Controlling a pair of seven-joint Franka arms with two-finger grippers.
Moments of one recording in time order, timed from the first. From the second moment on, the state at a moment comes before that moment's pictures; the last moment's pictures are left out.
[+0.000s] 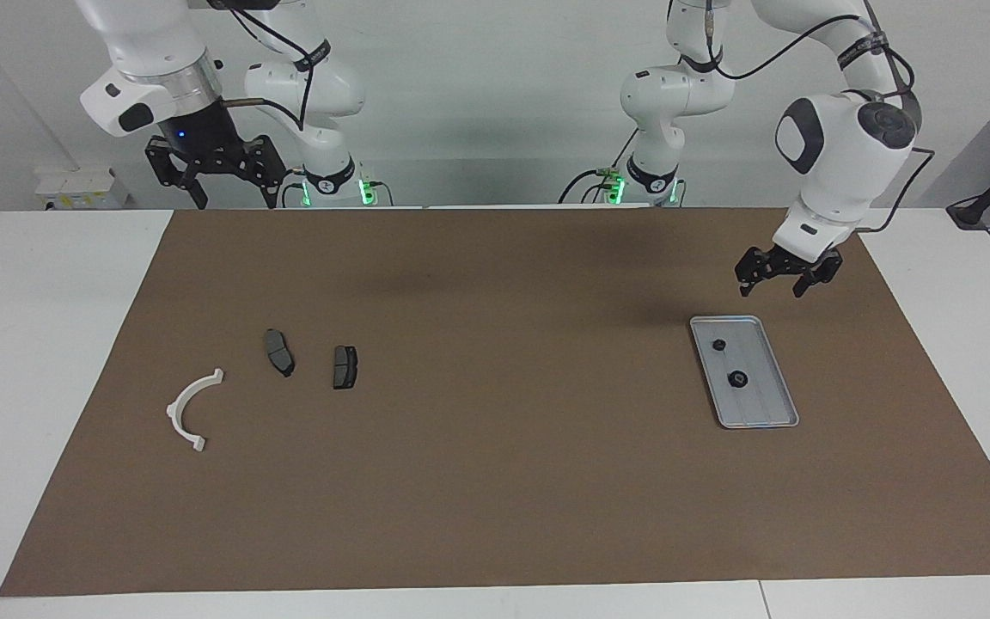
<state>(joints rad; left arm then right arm) 0.07 -0.08 -0.06 -2.16 0.01 2.11 0.14 -0.09 -0.08 0.15 -1.59 0.00 1.49 0.07</state>
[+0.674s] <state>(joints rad) 0.07 0.04 -0.06 -2.26 0.01 2.37 0.17 -0.09 -0.08 0.14 -1.59 0.00 1.49 0.07</state>
